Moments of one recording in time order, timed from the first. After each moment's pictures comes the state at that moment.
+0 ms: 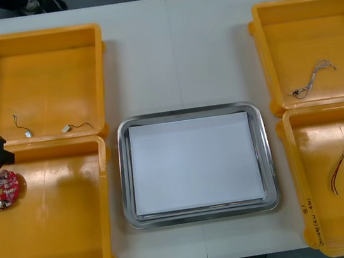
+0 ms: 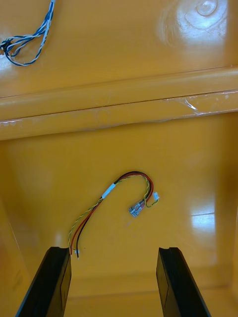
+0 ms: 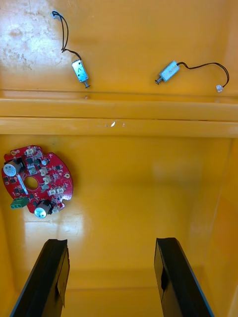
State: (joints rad) right arm -0.18 -0.71 -0.43 -2.04 -0.82 1.92 1.38; left arm -0.26 0.84 0.20 -2.21 0.92 1.91 -1.11
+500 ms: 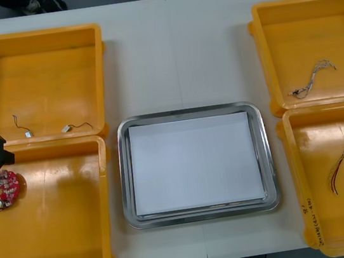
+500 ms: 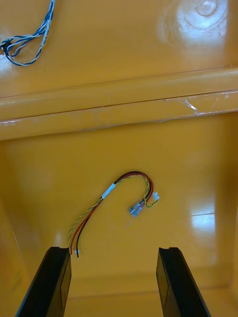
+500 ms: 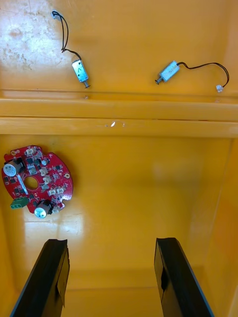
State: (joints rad) right arm -0.18 -0.71 -0.43 -2.04 -0.82 1.92 1.38; left arm -0.26 0.84 0.20 -2.21 0.92 1.91 -1.11
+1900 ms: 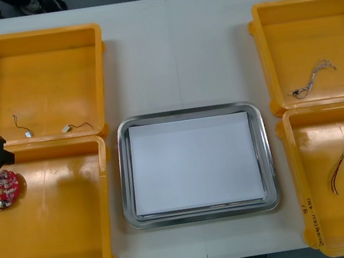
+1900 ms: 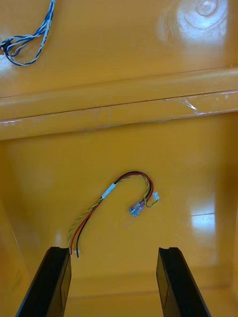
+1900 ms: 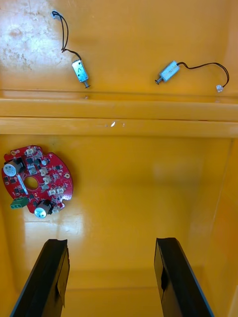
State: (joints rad) right arm -0.18 -0.71 -0.43 -2.04 -0.82 1.92 1.38; left arm -0.26 0.84 0.20 -2.21 0.92 1.91 -1.11
